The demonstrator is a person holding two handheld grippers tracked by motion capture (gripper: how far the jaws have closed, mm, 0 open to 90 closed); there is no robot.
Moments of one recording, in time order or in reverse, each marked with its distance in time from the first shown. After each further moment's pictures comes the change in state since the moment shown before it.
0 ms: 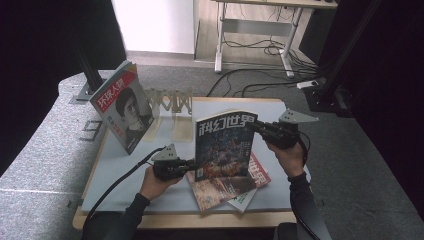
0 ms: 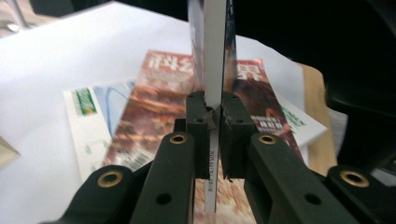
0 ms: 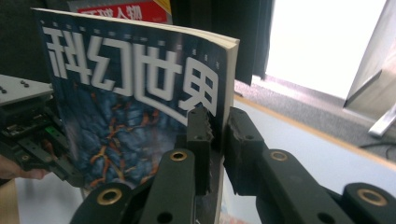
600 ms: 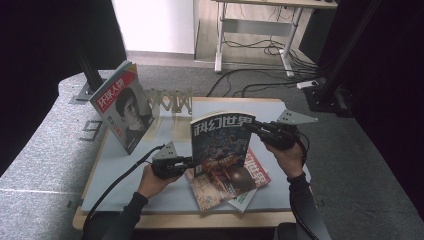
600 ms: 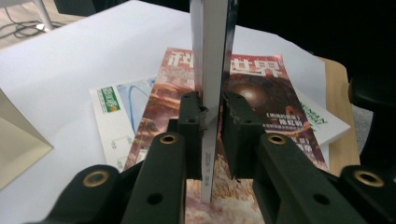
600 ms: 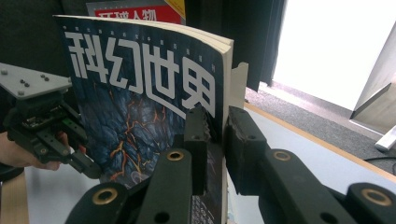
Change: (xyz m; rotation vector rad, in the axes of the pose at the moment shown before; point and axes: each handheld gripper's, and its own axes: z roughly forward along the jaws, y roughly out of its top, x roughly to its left) left arm 0.002 0.006 -0.006 0.032 0.058 -0.002; right arm 0.009 0.003 0.000 -0.010 0.034 -0.038
